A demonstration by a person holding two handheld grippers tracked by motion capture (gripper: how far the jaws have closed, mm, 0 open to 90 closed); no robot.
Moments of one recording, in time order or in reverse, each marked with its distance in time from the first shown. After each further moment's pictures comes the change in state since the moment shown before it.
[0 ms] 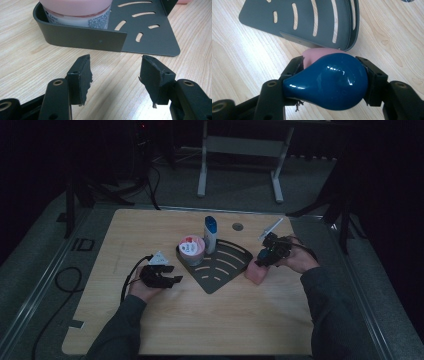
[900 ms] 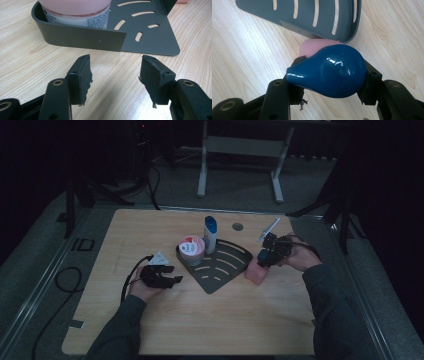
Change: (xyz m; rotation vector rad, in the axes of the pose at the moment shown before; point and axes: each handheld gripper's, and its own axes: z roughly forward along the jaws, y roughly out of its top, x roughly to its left) left arm 0.000 0.000 0.001 0.005 -0.003 0.004; right arm 0.002 0.003 -0.005 0.077 -0.019 -0.061
